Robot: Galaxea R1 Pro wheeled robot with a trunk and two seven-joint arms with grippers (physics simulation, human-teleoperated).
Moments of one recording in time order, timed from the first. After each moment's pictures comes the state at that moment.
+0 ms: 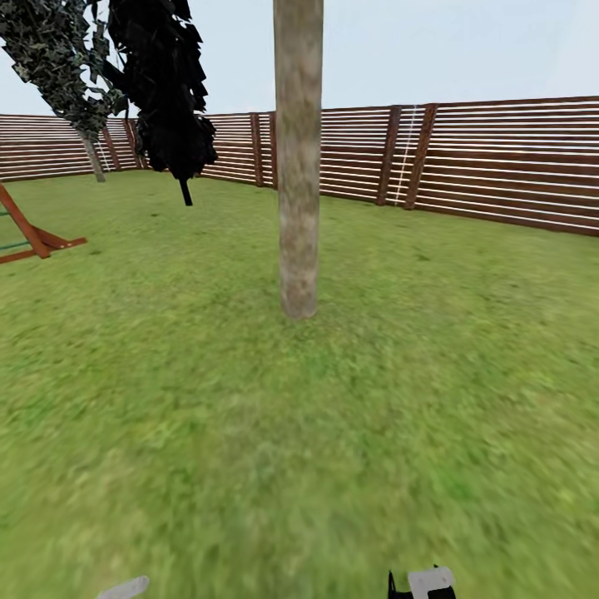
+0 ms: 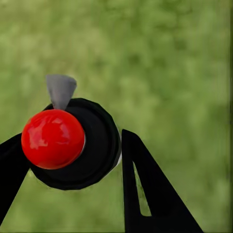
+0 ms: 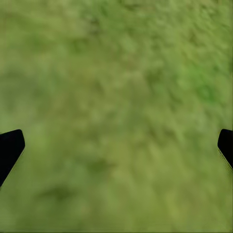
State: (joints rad) left arm -0.38 0.13 0.21 -0.01 0.08 -0.51 0.06; right arm -0.37 0.04 -0.18 -0.04 0.54 -0.59 -0.41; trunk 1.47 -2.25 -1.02
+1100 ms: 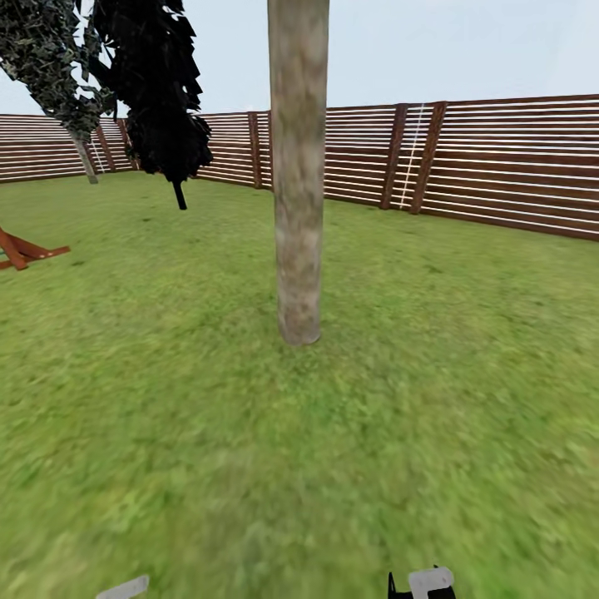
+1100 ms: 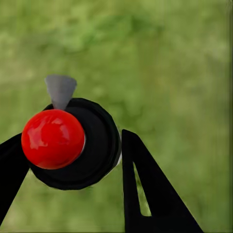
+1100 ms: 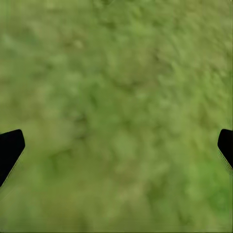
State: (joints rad) left arm -0.38 0.13 0.21 -0.01 0.08 -0.51 0.06; right arm -0.37 0.04 -0.18 -0.04 0.54 -0.59 -0.41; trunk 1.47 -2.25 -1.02
